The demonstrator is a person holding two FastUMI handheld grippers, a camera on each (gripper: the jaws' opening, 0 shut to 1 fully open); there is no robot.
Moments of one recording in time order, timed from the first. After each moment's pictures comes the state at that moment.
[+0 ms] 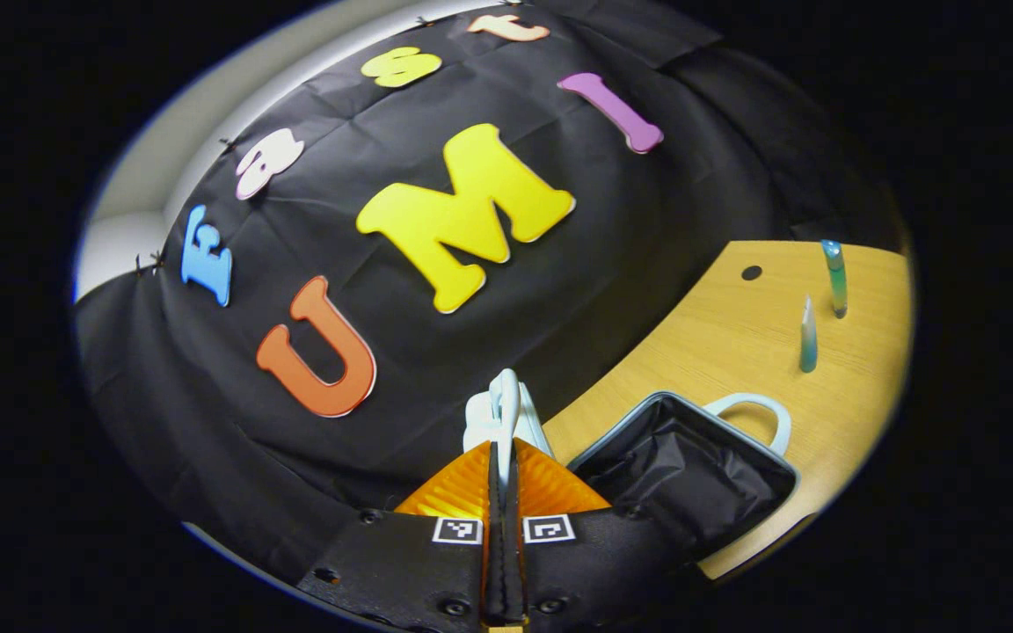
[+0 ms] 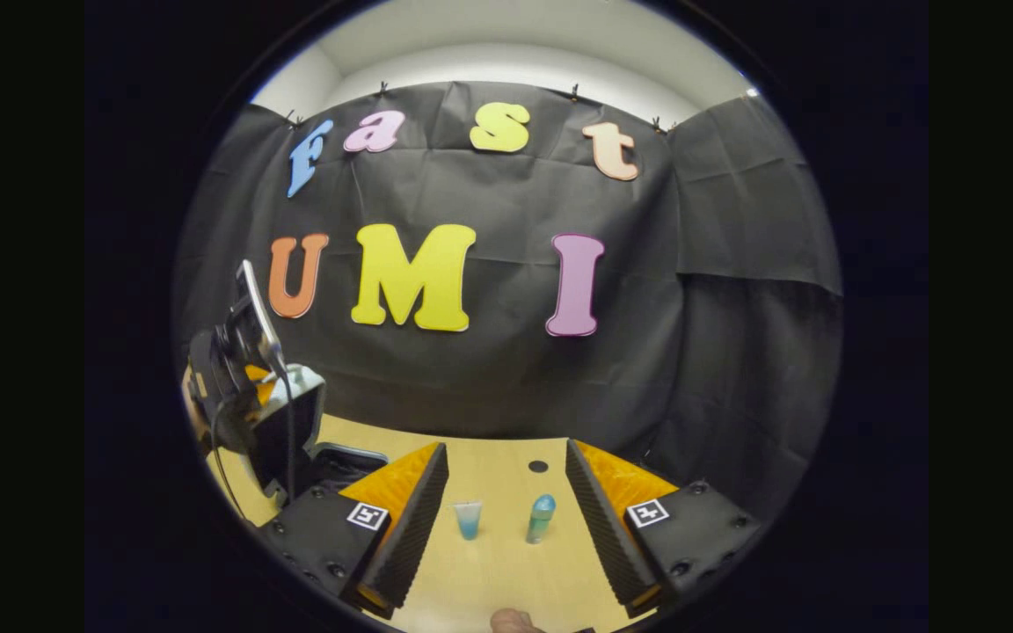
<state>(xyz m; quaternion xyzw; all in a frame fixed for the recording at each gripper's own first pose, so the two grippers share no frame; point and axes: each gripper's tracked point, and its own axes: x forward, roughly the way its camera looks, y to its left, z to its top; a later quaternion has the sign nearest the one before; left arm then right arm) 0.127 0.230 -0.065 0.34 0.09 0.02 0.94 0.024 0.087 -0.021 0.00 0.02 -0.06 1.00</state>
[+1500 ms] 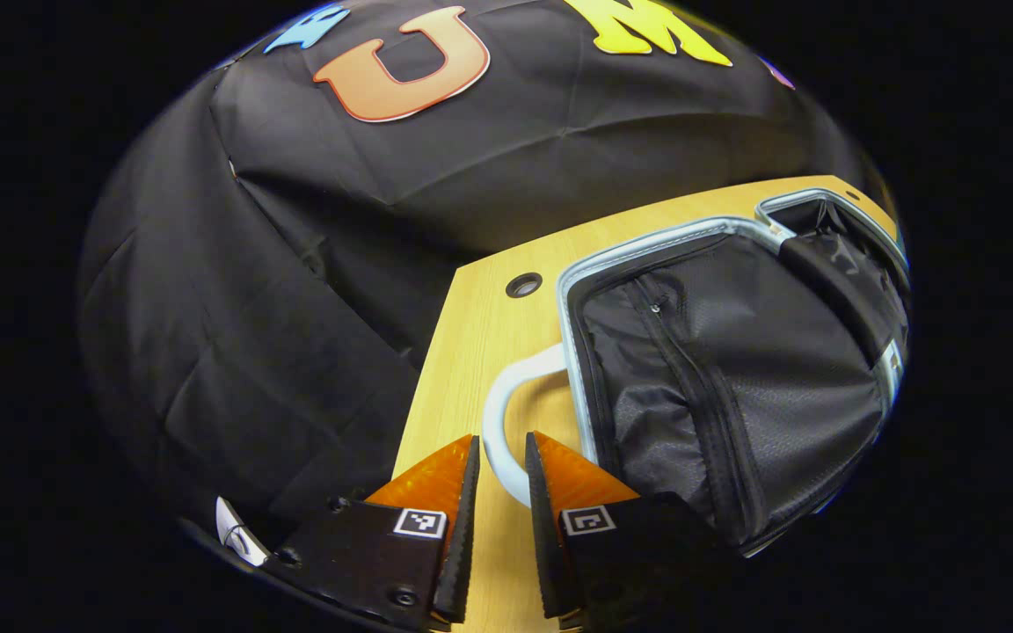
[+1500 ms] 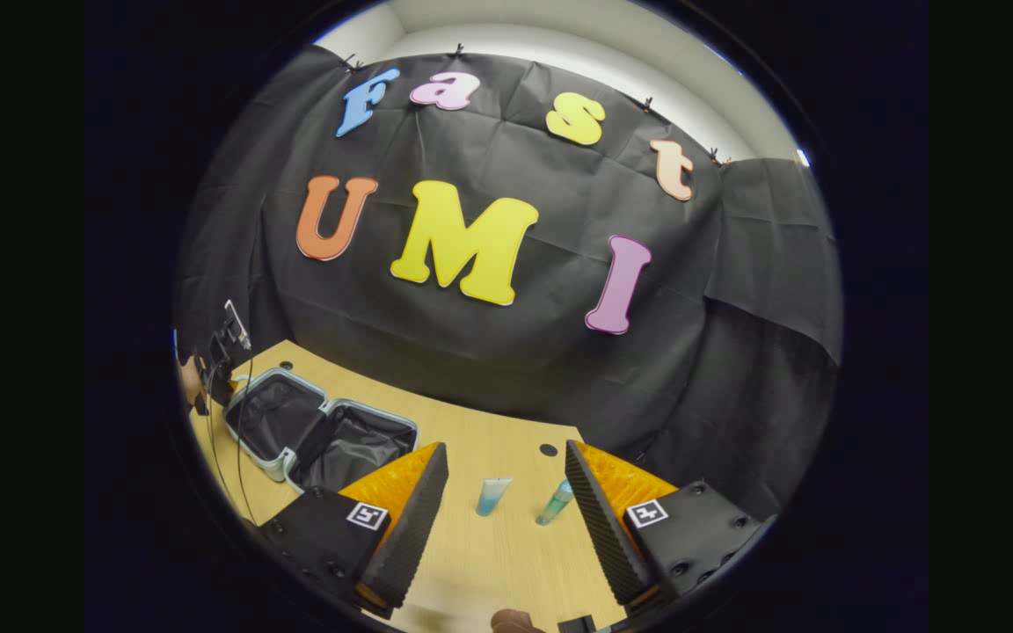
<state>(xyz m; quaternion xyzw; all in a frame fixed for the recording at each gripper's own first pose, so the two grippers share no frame) 0.109 0.522 -0.306 0.19 0.32 0.11 0.92 0.015 0.160 -0.039 -0.09 0.07 -0.06 0.99</state>
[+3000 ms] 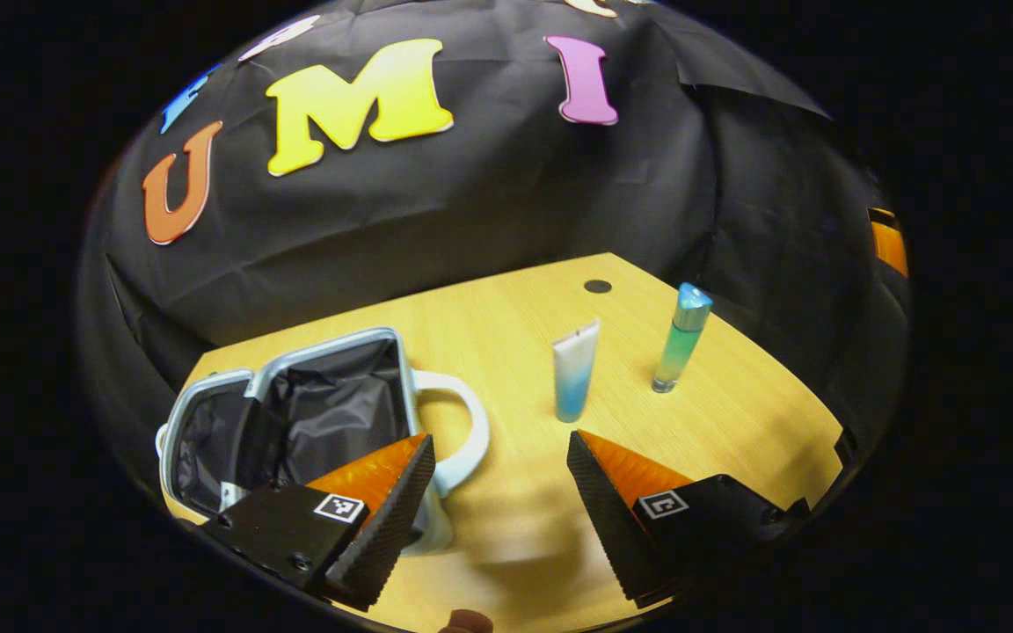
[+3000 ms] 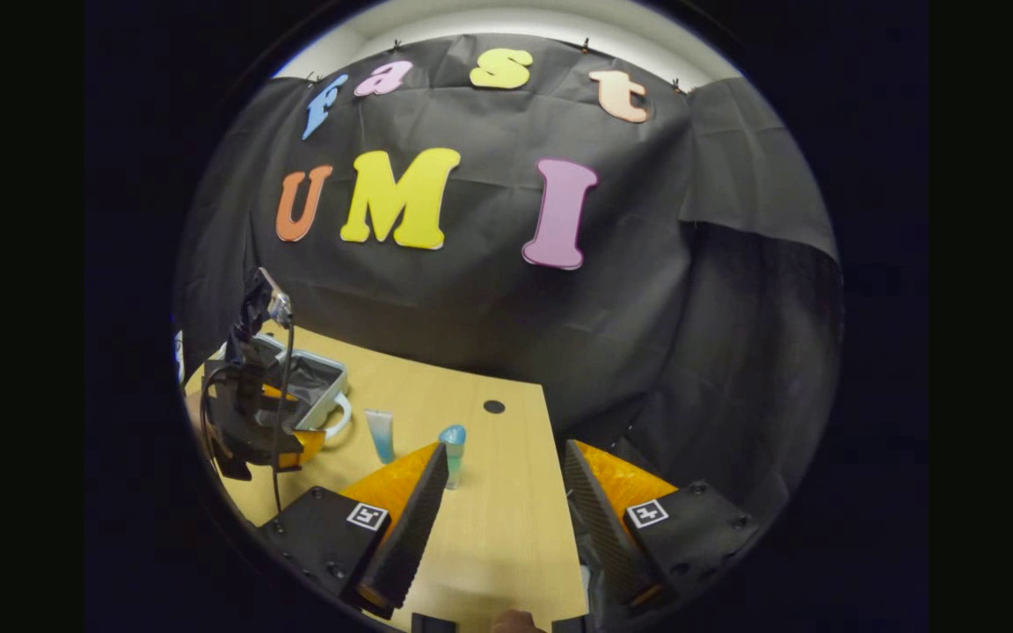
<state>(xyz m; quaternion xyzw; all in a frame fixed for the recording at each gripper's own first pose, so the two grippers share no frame) 0.074 -0.052 -0.267 0.09 0.28 -0.12 0.95 0.039 -0.093 -0.136 -0.06 0.12 -0.02 0.99</state>
